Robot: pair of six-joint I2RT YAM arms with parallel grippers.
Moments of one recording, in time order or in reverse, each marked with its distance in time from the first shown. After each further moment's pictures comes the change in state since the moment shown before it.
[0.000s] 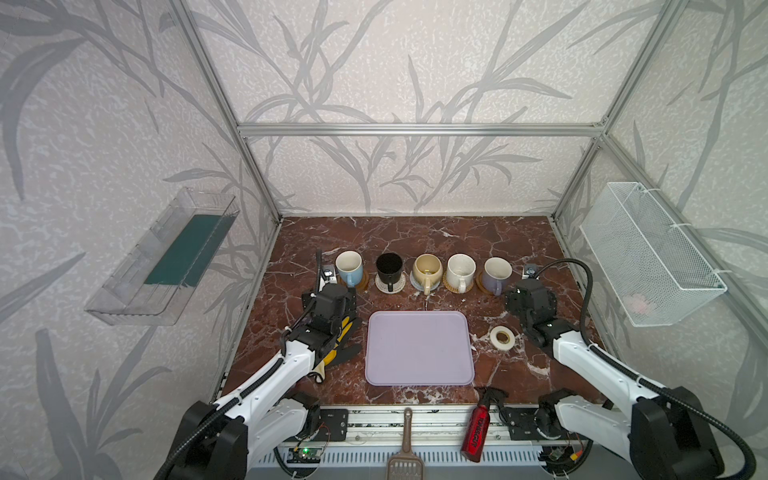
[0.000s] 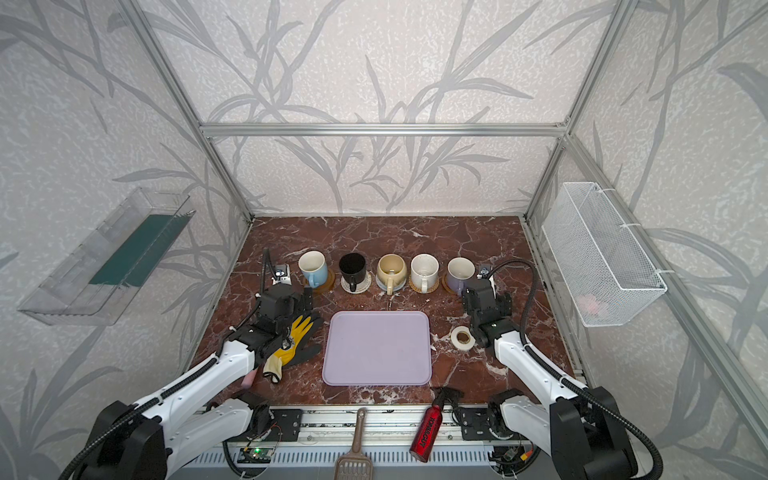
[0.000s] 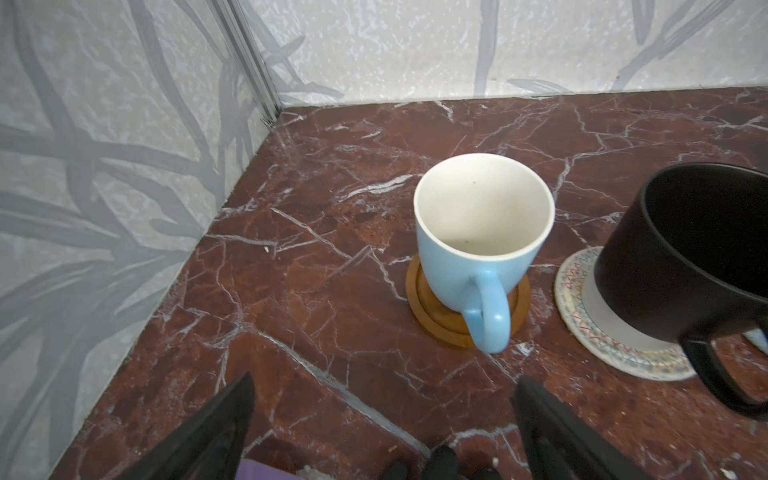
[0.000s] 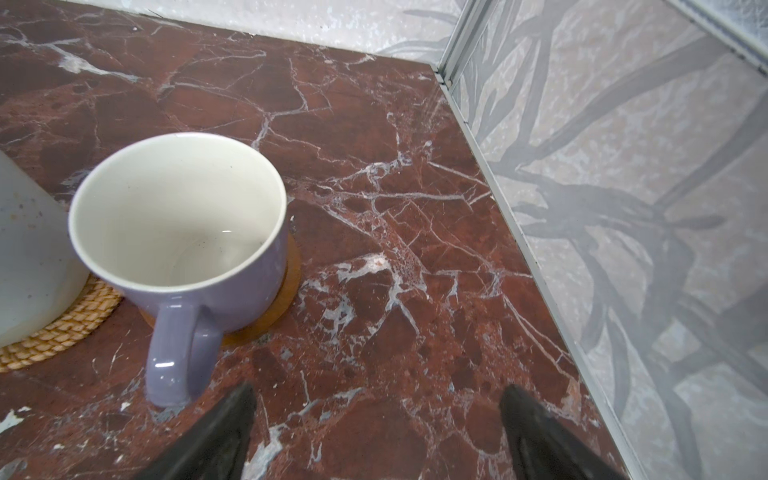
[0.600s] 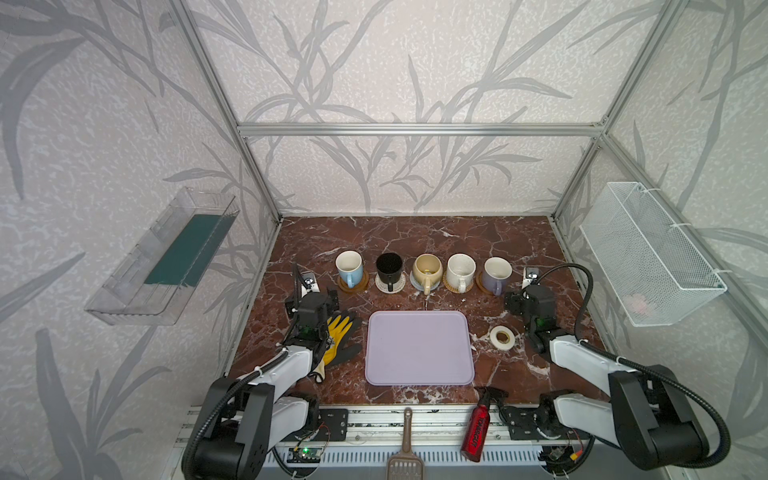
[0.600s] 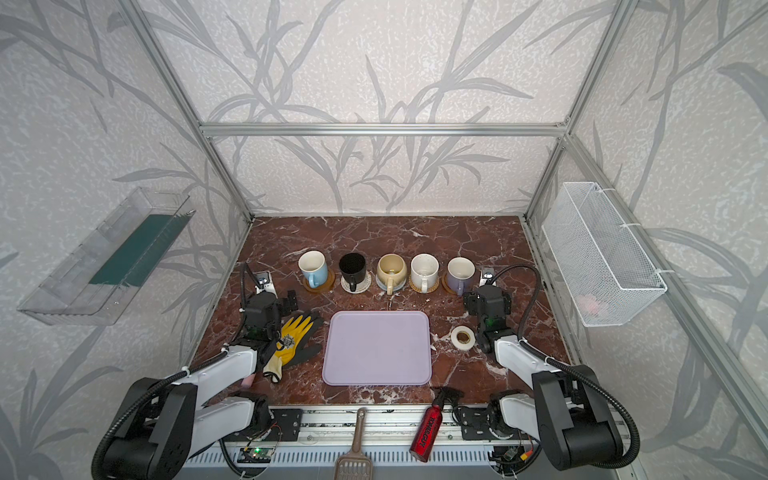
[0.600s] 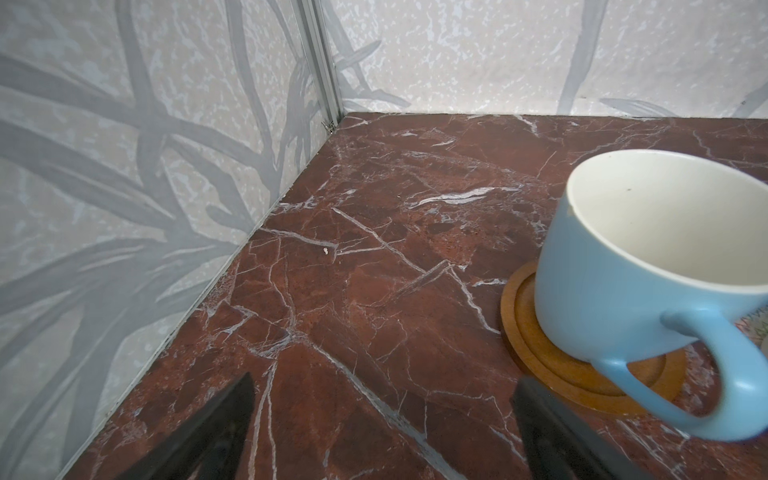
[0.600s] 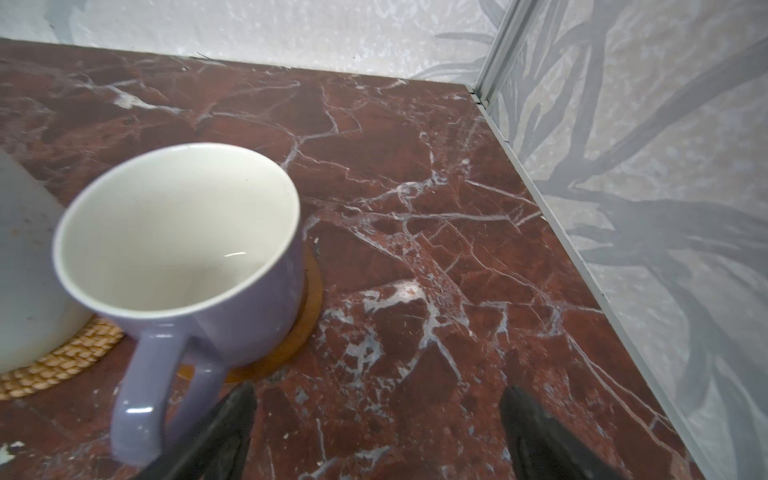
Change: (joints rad) left arm 0.257 0.159 -0.191 0.485 0.106 0.079; right arm -0.124 0.120 -0.145 0.422 -0.230 -0.068
